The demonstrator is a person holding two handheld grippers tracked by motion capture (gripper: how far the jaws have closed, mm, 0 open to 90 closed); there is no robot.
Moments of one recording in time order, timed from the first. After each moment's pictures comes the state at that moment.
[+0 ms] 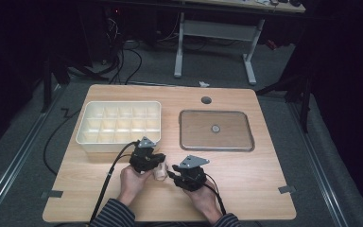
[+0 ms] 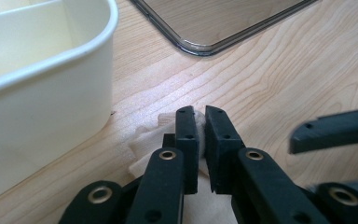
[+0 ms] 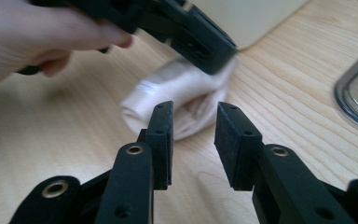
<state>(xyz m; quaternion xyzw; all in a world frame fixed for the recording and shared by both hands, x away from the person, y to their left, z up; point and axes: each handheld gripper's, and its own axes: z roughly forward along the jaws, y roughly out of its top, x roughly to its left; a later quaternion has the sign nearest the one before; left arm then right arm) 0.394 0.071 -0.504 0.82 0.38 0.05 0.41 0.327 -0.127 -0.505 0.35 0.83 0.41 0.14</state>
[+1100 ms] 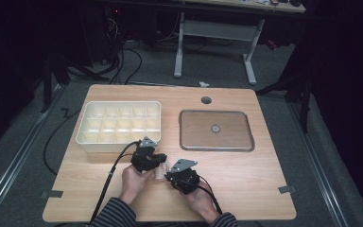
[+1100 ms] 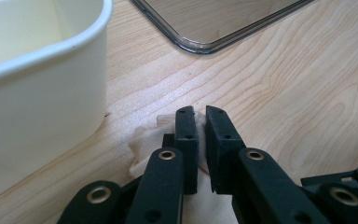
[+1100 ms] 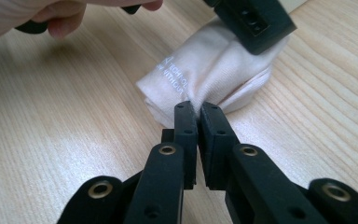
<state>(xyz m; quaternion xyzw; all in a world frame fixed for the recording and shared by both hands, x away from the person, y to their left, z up) 0.399 0.067 -0.512 0.82 0.38 0.04 0.42 0.329 -0.108 -0.520 0.32 0.87 0.35 0.13</state>
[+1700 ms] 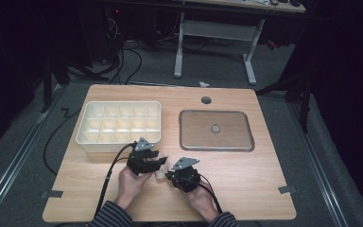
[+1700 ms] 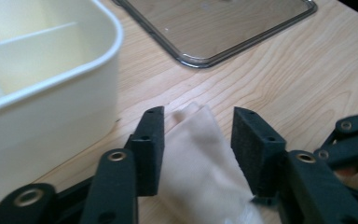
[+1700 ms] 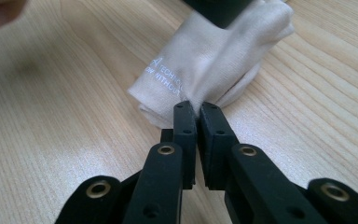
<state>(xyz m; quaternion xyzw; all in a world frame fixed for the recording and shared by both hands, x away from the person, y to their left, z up) 0.376 0.080 -0.495 0.81 0.39 0.10 0.43 0.335 -0.113 -0.524 0.34 0.86 0.36 0.12</state>
